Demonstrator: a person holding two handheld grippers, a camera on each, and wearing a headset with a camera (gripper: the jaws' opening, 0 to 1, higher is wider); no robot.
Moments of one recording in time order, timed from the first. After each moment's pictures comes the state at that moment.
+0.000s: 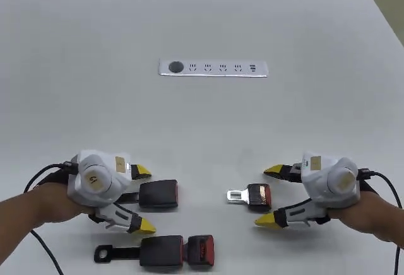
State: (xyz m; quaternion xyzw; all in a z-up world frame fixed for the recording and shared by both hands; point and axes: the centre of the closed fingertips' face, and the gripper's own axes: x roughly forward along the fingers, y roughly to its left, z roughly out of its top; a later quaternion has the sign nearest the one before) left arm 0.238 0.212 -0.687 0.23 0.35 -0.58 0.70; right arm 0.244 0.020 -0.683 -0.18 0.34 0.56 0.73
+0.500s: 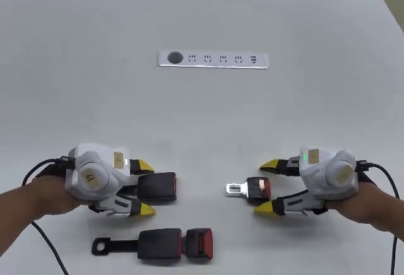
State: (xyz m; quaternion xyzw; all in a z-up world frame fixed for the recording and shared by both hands) left arm 0.240 0.212 -0.687 0.26 0.33 -0.59 0.69; right arm 0.245 0.020 -0.687 -0.20 0.33 0.57 0.72
